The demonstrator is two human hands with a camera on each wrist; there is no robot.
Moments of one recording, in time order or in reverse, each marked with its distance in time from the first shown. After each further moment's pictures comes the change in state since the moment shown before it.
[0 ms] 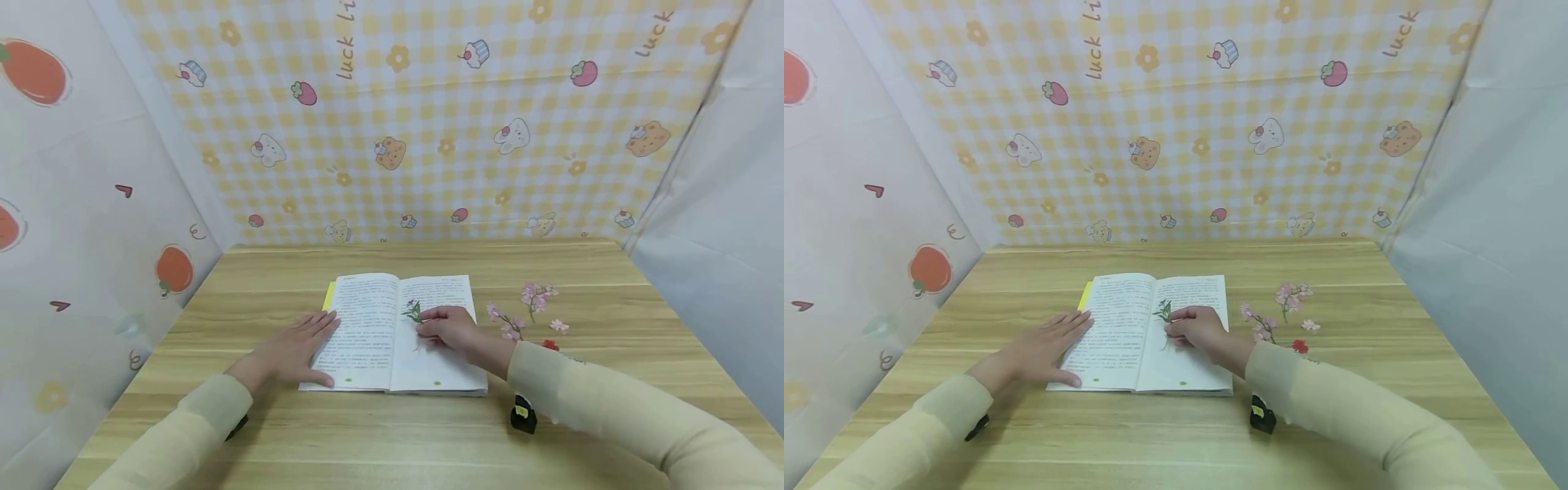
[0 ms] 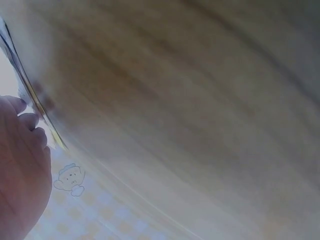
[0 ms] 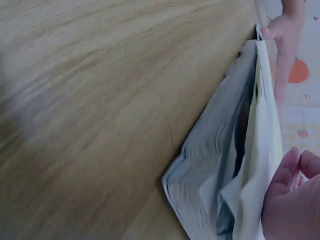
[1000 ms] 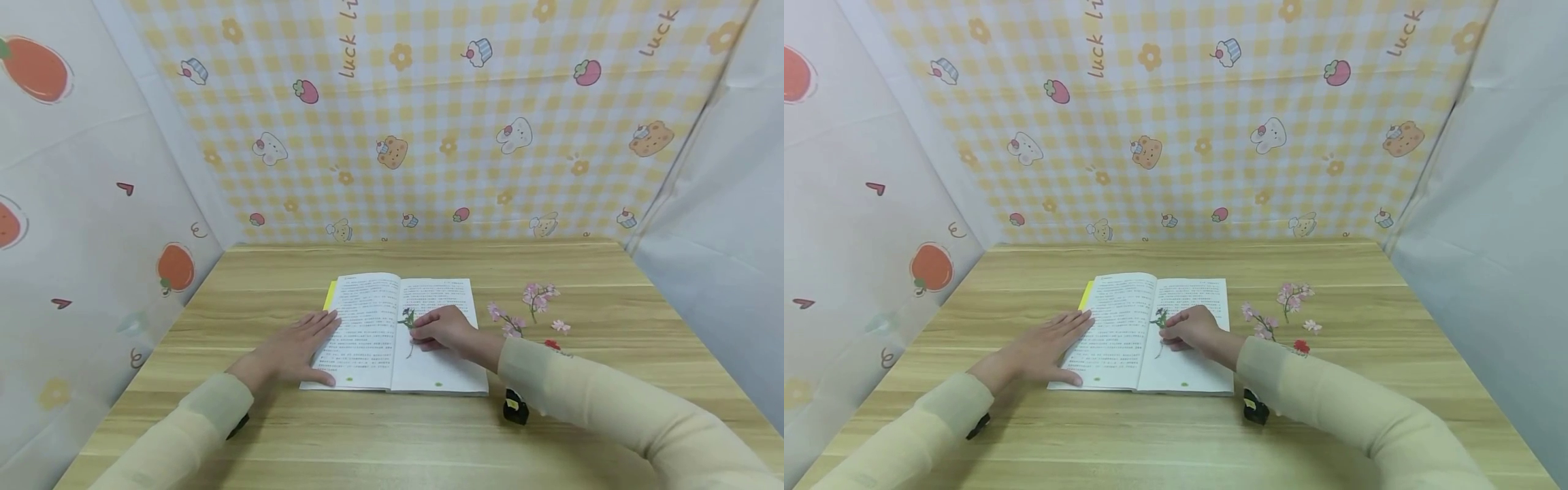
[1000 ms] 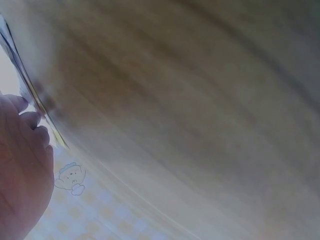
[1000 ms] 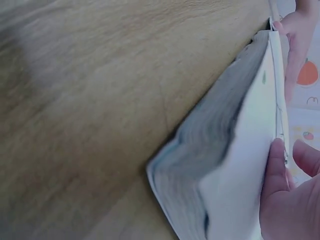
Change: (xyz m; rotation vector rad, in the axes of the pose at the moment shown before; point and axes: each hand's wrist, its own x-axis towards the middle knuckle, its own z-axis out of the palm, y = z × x) left_hand 0.001 0.000 0.003 -0.038 0.003 -0.014; right_hand 0.007 -0.003 0.009 -0.093 -0.055 0.049
